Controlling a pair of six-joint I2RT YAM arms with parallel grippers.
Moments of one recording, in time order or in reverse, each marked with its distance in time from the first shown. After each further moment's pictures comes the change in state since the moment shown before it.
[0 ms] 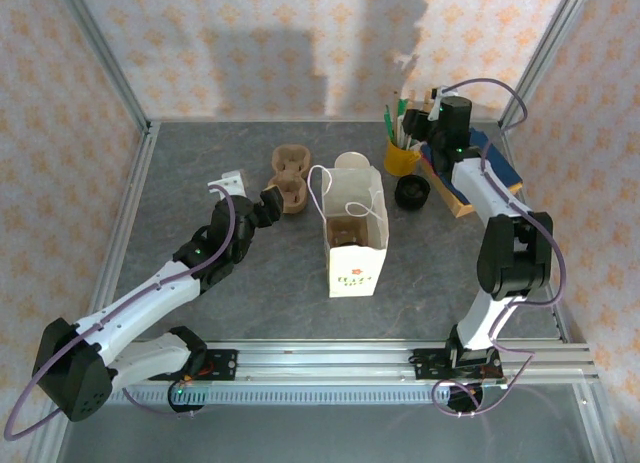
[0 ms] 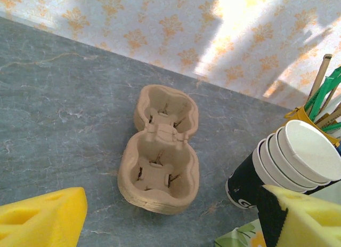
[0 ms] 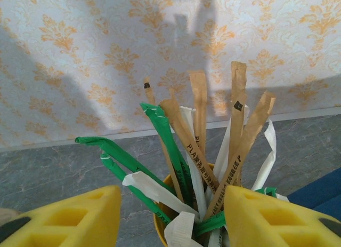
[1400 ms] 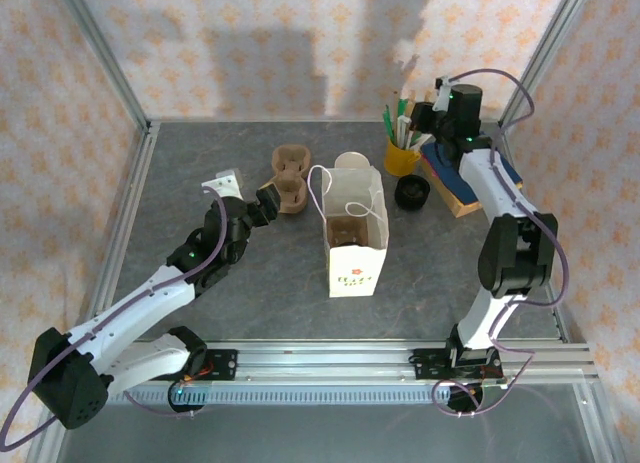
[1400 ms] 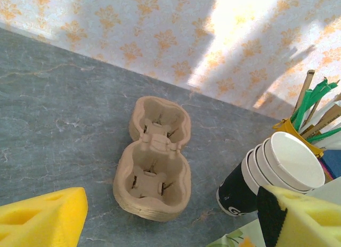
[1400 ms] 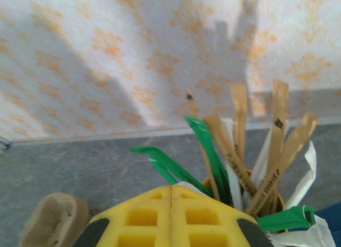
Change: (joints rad) left arm 0.000 -0.052 0.000 0.000 -0.001 0.000; right arm -0.034 -0.018 0.118 -0.120 -0.199 0.039
